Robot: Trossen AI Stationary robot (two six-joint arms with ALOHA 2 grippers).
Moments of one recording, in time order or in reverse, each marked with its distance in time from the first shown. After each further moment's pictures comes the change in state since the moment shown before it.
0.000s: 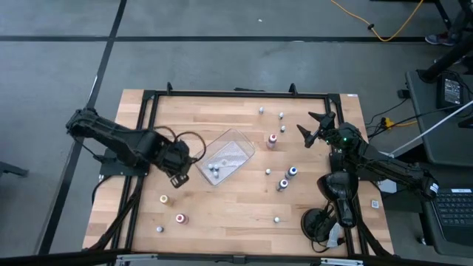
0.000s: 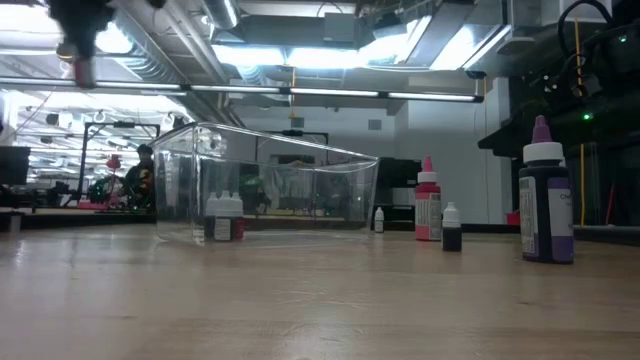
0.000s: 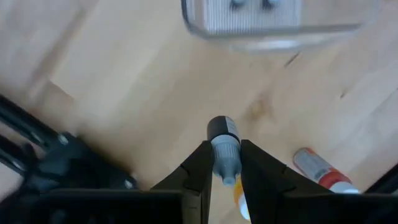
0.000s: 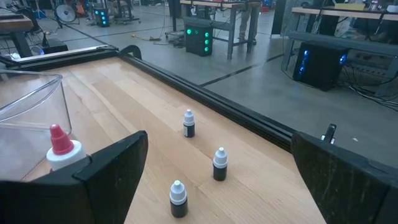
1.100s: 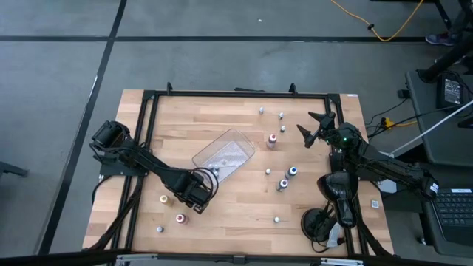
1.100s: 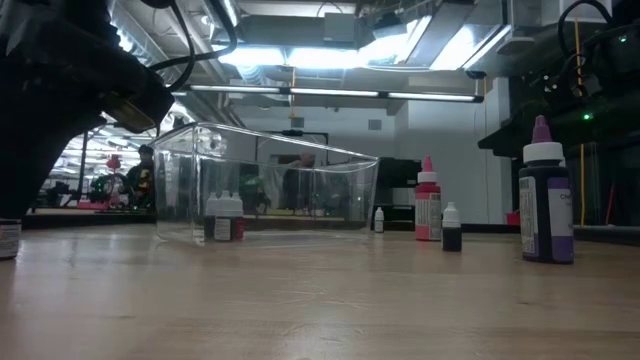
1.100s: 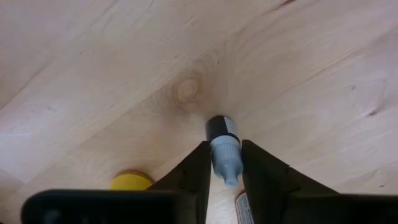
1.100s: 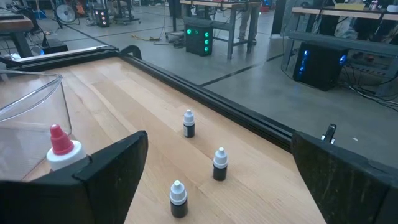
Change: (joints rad) left arm -0.146 0.390 -0.232 0.558 0.198 -0.442; right arm 0.000 0.000 0.000 0.000 0.000 0.000
